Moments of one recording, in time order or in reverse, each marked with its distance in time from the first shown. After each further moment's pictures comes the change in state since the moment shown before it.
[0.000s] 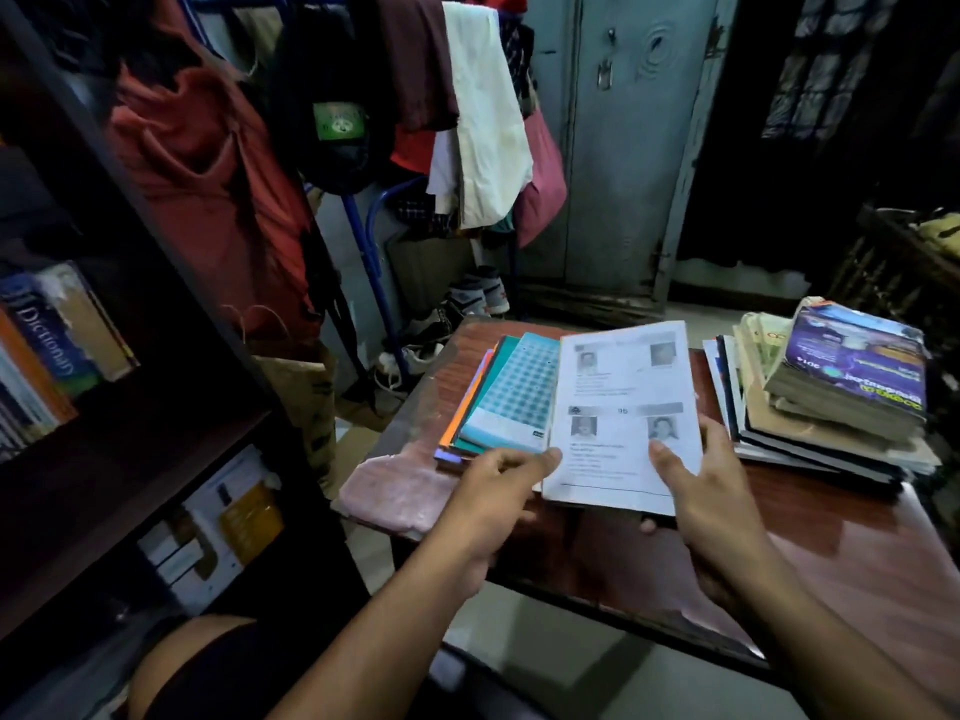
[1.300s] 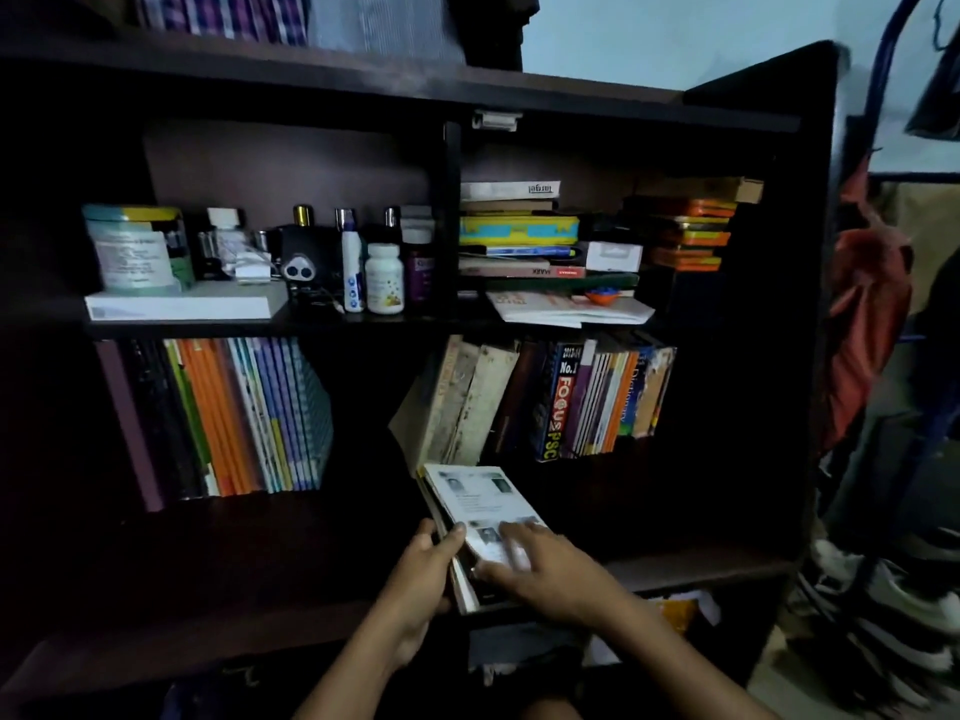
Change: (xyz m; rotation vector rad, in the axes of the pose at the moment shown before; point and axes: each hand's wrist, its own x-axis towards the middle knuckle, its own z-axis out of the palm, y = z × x) left_hand -0.247 -0.087 -0.420 -0.368 1.068 0.090; right_hand -0.242 -0.040 0.484 -0.878 -1.520 -0.814
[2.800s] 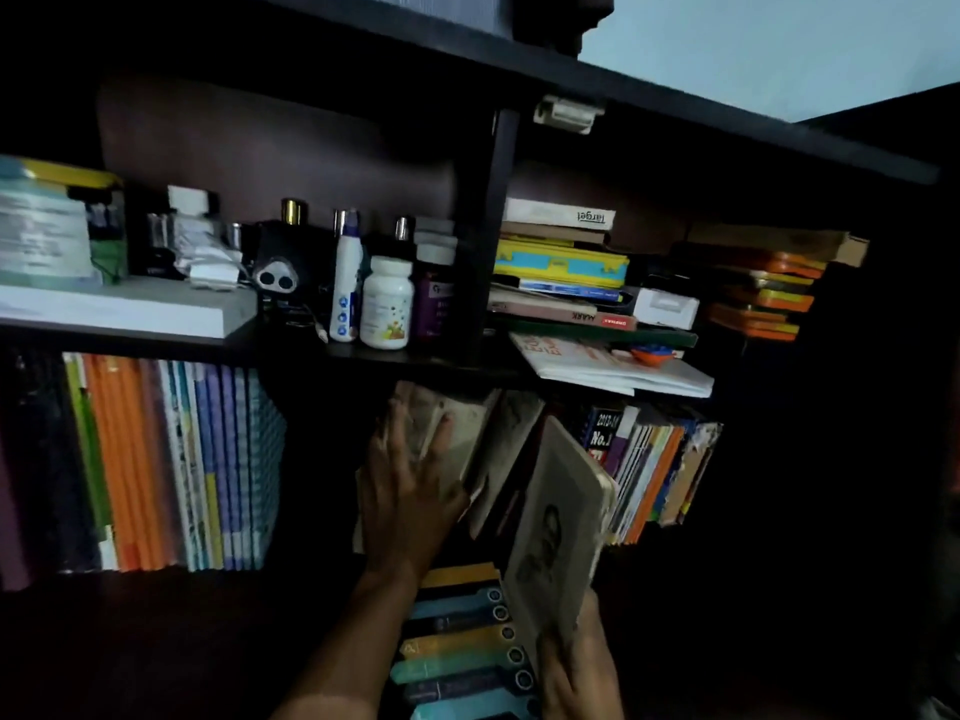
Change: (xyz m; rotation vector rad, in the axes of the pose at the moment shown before) left_hand 0.176 0.071 -0.006 1.020 0.661 0.988; right_hand 0.026 0.047 0.036 0.621 0.639 0.031
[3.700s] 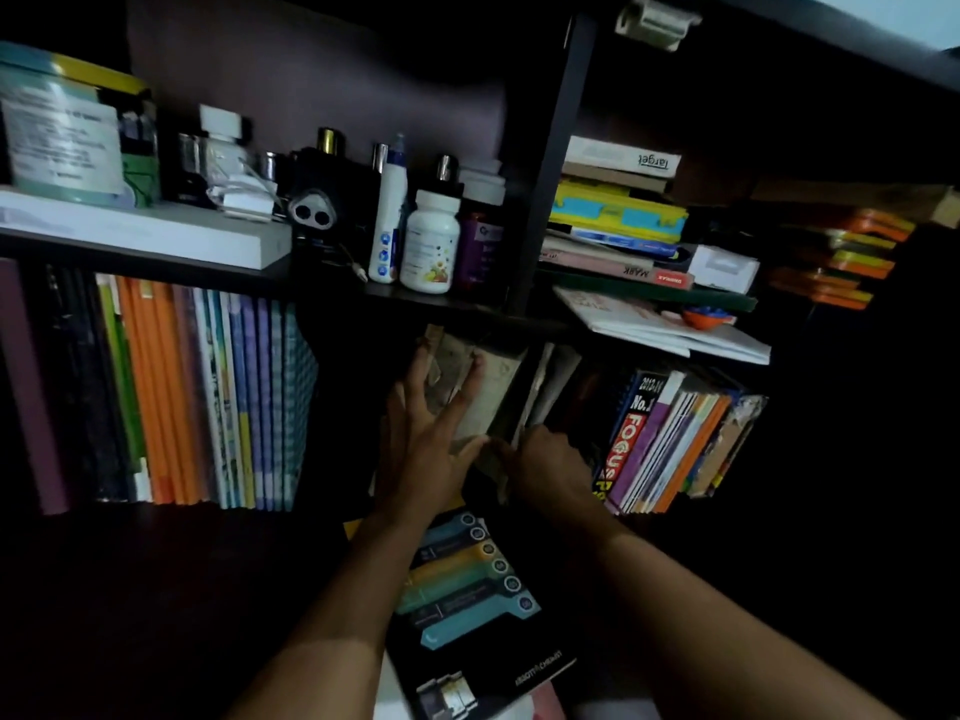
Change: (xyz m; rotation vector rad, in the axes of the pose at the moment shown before) left_hand 0.008 -0.021 -0.012 -0.099 0.019 0.071; right_hand 0.180 -0.057 0.088 -0.702 -0.168 -0.007
